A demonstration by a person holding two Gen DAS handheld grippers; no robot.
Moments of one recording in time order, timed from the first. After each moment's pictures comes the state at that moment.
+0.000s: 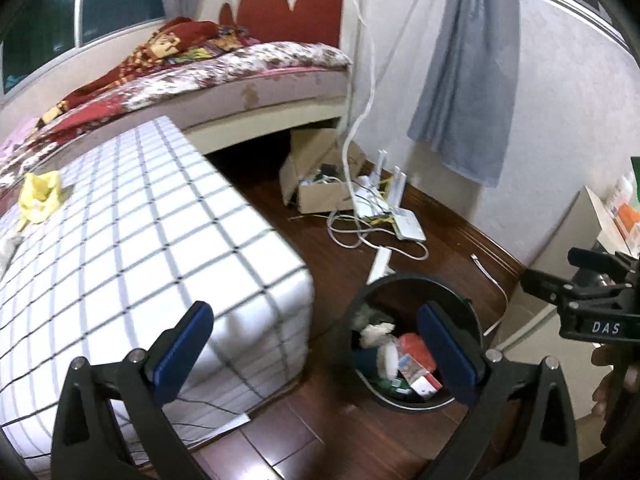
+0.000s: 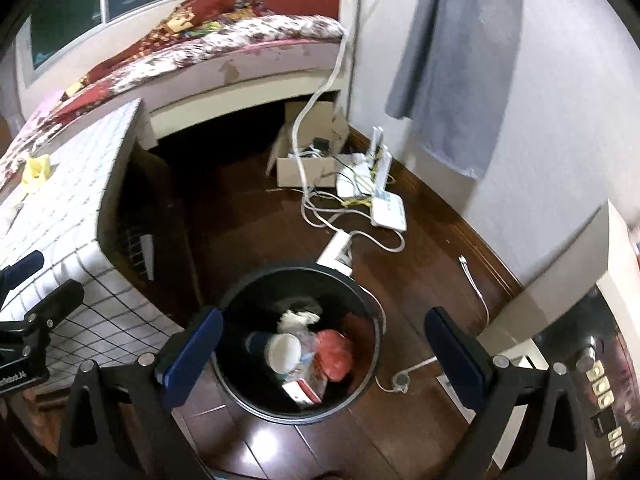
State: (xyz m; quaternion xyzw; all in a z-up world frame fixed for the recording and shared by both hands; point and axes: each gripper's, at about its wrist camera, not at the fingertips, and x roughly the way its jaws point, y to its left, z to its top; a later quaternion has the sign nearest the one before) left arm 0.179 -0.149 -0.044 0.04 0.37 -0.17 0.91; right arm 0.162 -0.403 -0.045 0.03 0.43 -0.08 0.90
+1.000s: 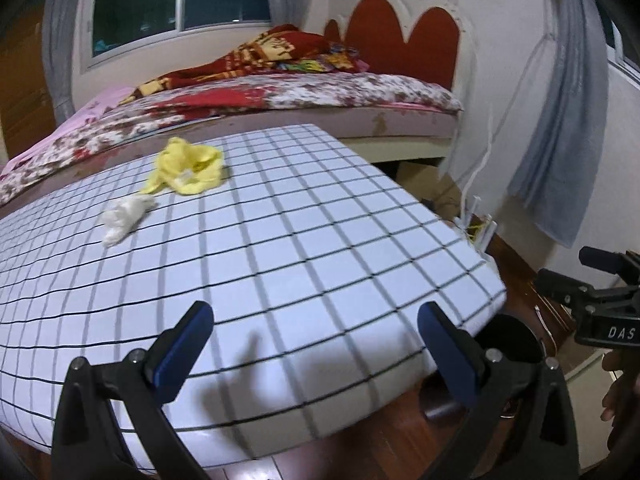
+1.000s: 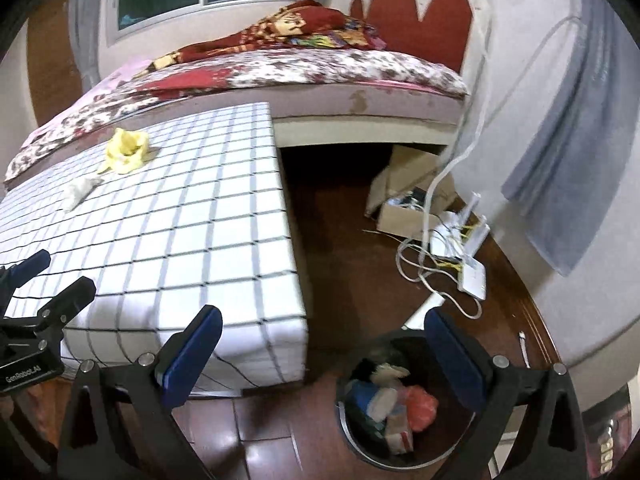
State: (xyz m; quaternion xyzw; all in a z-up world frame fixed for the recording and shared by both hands) left arm 0.180 0.010 -0.027 -0.02 0.34 -0.03 0.94; right arm 0.216 -0.230 -0.004 -0.05 0.39 0.05 0.92
